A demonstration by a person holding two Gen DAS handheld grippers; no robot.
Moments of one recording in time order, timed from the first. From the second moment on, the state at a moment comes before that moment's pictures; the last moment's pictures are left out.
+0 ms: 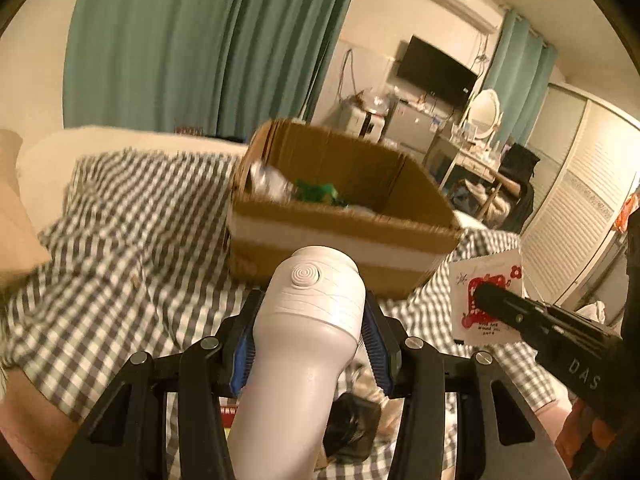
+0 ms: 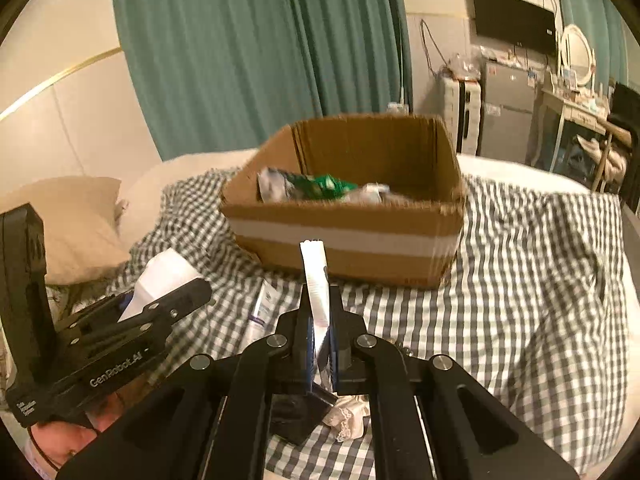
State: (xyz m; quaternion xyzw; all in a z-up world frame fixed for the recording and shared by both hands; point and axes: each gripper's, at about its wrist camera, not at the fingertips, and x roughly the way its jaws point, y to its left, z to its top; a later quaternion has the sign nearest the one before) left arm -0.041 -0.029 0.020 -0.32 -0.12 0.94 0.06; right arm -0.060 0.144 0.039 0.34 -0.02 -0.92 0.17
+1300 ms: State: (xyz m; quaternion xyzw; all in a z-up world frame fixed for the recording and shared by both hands) left arm -0.241 -0.004 0.046 -0.31 -0.08 0.95 0.06; right arm -0.245 0.152 0.037 0.34 -0.01 -0.92 0.18
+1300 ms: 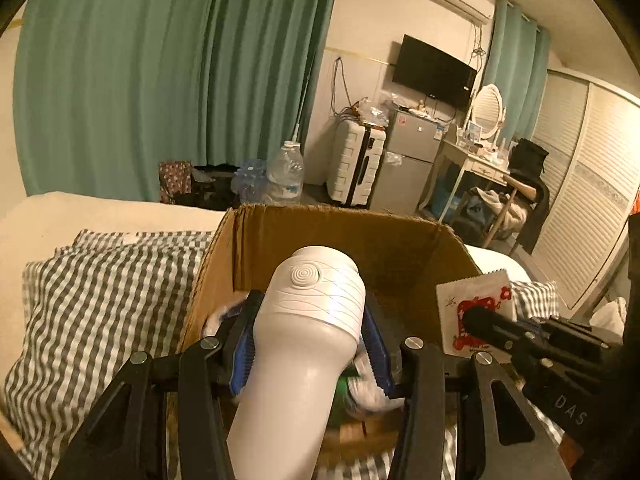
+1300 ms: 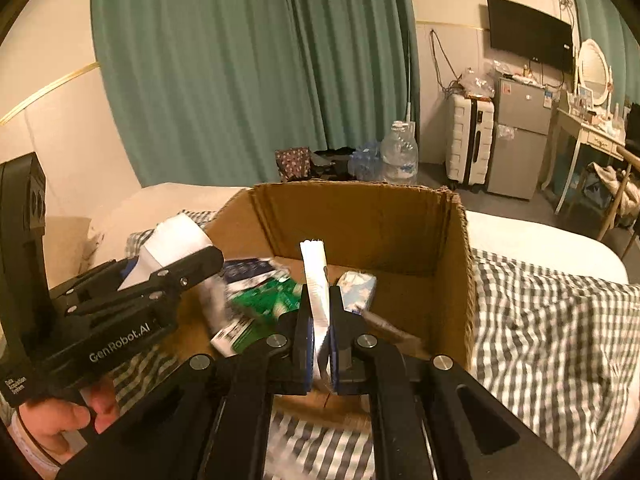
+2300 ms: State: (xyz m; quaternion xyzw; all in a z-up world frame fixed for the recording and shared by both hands) left arm -0.176 -0.003 0.101 -0.29 -0.13 0.95 0.02; right arm -0.172 0.213 0.099 0.28 -0.07 -0.95 0.11
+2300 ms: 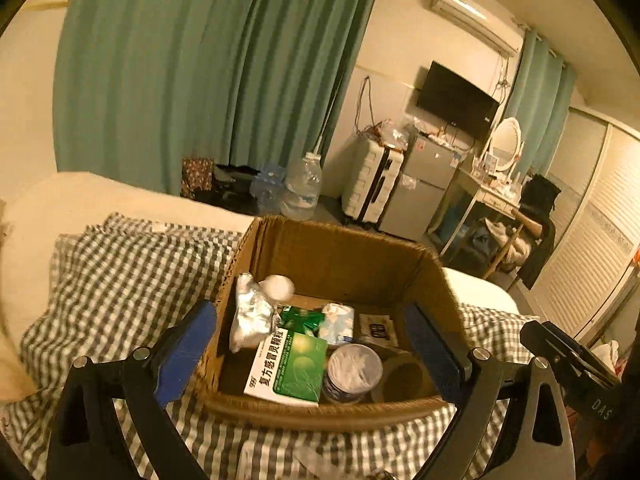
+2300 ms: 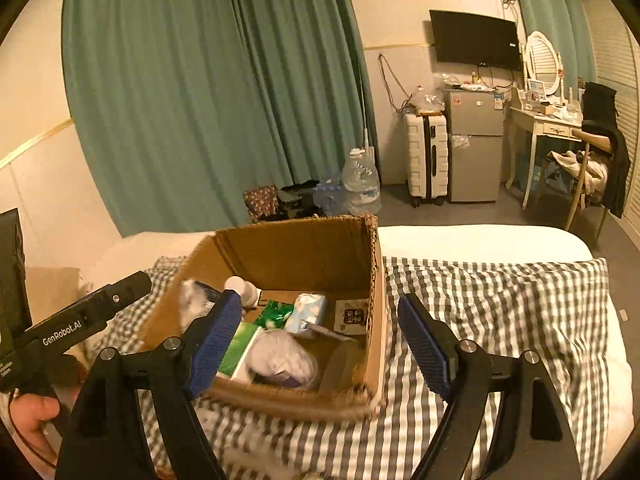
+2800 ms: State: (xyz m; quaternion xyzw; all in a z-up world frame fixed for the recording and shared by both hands) left arm -0.067 -0.009 0.129 -0.25 -0.10 0.96 0.01; right arm -0.069 0.198 0.133 0.26 -0.06 -0.96 0.10
